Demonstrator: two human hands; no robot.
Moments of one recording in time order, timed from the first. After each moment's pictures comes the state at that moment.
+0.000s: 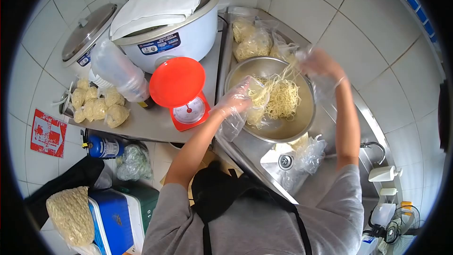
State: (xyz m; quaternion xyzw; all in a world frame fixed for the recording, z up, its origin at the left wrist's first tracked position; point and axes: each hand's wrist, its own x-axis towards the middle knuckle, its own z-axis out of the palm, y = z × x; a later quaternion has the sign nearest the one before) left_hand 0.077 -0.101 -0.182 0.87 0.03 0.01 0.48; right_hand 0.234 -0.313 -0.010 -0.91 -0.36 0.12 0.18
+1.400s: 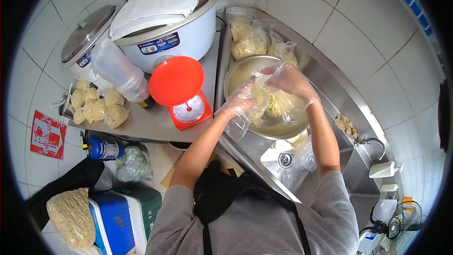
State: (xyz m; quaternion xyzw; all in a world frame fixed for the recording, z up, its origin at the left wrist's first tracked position) left_hand 0.078 -0.121 -0.178 0.82 0.01 0.00 0.58; right_hand 0.173 -0.279 -0.077 -0.84 -0.38 0.13 0.35
